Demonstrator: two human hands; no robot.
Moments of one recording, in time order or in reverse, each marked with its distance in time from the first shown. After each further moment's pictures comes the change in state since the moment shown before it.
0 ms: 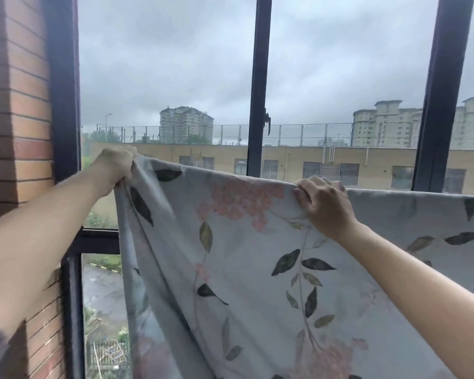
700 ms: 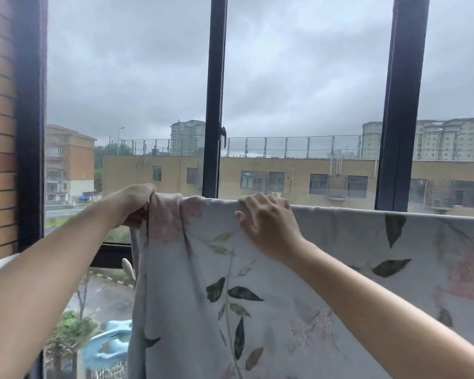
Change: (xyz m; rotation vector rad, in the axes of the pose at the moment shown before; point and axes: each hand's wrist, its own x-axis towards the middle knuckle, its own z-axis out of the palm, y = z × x) left_hand -0.083 0.081 0.169 -0.030 -0.173 -0.199; right_hand -0.022 0.082 -0.043 0.068 -0.135 -0.143
